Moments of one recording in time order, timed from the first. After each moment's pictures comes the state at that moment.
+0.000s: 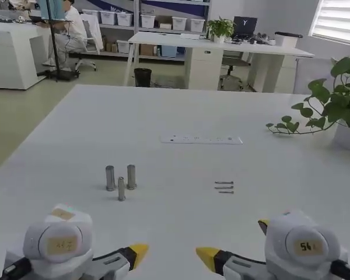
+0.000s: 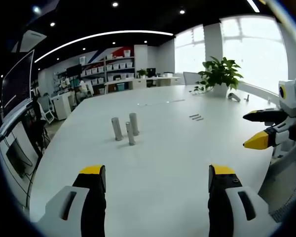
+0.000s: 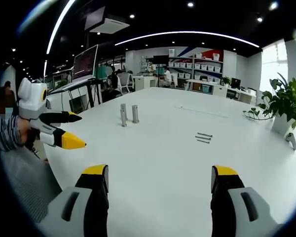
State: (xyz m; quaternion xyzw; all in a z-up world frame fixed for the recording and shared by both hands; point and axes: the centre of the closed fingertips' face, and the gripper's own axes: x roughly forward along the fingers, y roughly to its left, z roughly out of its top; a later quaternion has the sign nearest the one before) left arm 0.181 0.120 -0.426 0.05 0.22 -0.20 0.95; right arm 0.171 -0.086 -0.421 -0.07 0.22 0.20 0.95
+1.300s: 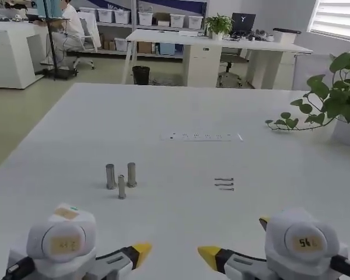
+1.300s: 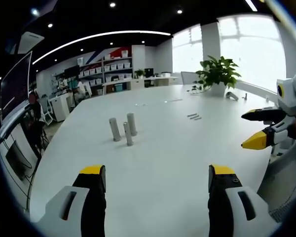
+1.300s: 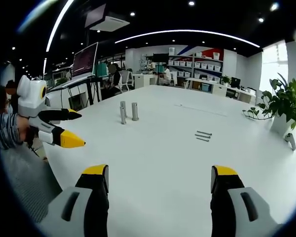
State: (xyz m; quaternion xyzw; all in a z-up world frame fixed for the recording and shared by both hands) left arm 0.180 0.117 -0.426 0.06 0.21 -0.21 0.95; right arm 0.168 -0.087 -0.424 -0.07 0.23 0.20 0.95
